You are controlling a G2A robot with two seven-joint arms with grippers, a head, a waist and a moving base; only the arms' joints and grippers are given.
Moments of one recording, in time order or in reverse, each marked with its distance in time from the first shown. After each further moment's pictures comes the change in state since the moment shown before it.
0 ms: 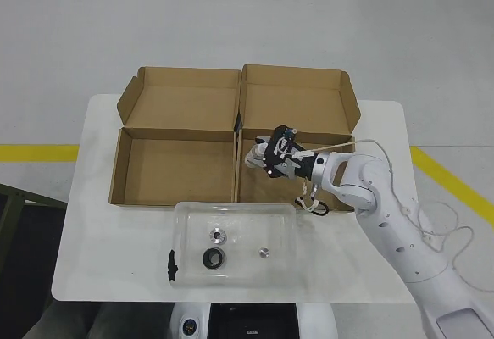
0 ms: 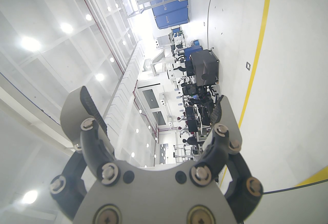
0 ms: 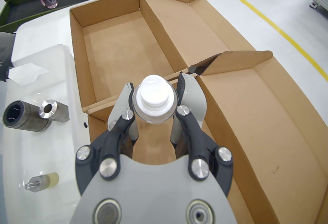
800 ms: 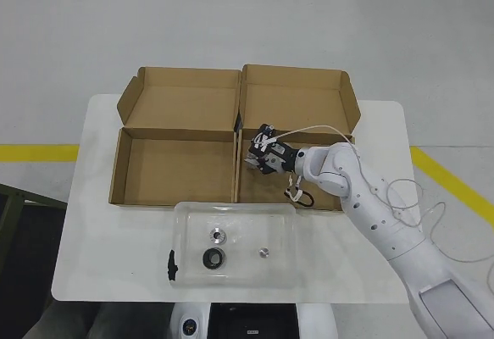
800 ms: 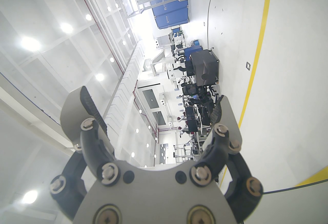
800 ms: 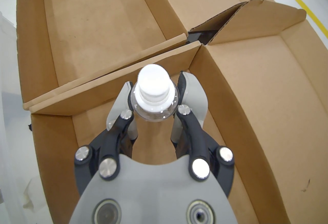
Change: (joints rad) left arm 0.000 0.000 0.000 0.000 0.000 0.000 0.000; right arm 0.152 -0.069 -0.160 0.269 -0.037 0.053 -0.007
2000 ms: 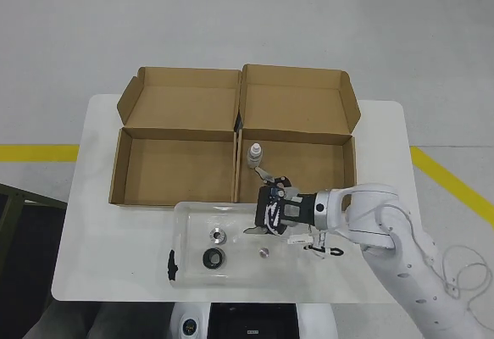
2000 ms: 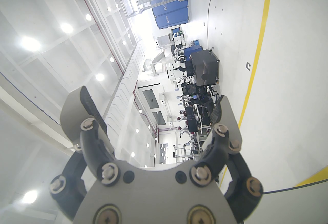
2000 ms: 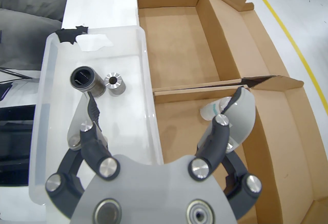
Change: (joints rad) left arm 0.000 0.000 0.000 0.000 0.000 0.000 0.000; right arm -0.412 0.121 0.248 -0.715 0.051 -0.241 0.285
